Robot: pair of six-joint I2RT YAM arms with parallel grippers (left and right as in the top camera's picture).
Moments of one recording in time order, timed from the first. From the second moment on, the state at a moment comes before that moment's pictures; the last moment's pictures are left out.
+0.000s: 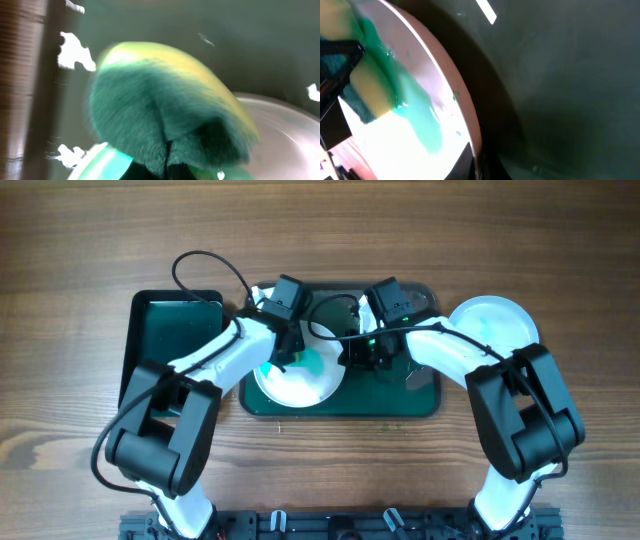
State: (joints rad) left arm -0.44 1.88 1.12 -0.53 -0.13 -0.60; right arm 0.43 1.93 1.08 -0.39 -0.50 0.49
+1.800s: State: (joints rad) left arm -0.26 1.90 1.65 -1.13 -0.10 -0.54; right arm 1.05 1.51 1.09 -0.55 1.44 0.20
